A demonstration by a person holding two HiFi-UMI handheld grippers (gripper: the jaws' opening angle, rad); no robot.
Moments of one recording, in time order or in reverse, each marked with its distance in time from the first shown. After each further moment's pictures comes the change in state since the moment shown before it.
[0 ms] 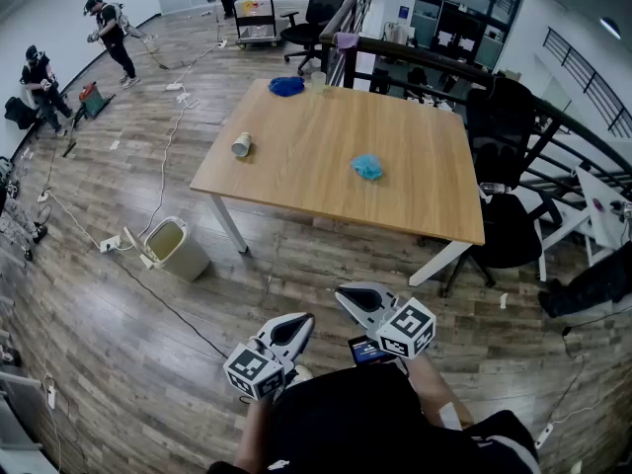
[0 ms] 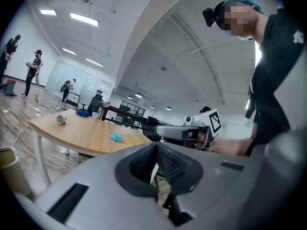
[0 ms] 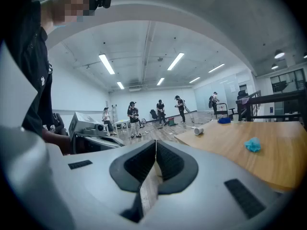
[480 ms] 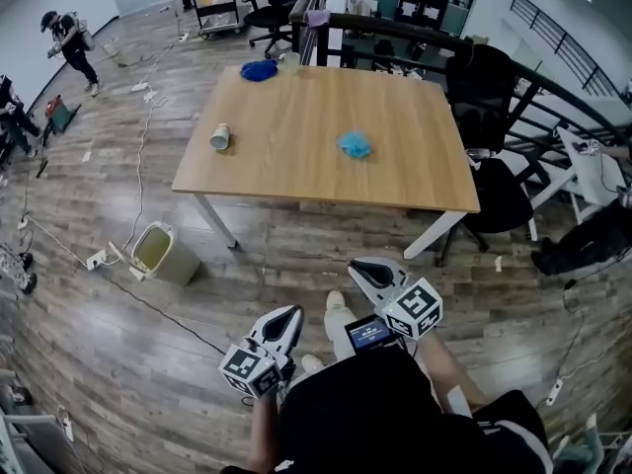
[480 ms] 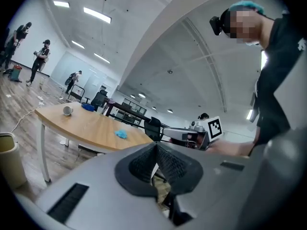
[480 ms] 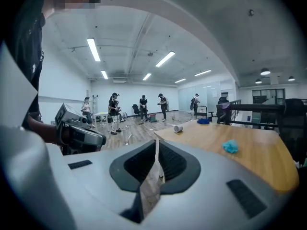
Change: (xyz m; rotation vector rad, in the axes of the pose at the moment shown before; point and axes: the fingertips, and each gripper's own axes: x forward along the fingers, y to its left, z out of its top) left arm -0.032 0.064 -0.006 -0.110 -0.023 -0.001; right arm 0.025 -0.043 -0.013 -0.066 0.048 -0.246
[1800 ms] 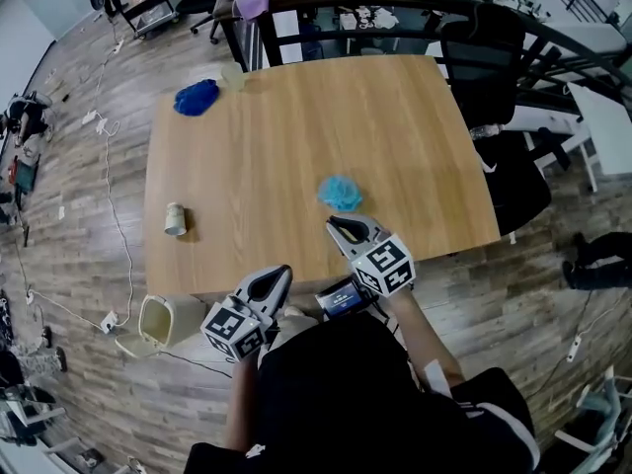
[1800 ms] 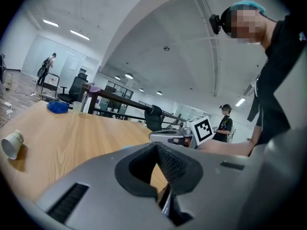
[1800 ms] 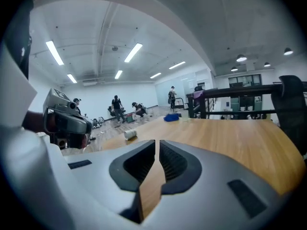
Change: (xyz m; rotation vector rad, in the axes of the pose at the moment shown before) left arm 0.336 0.229 0.133 0.081 0.259 -0.194; right arm 0.212 -0.370 0.009 0.211 0.050 -0.219
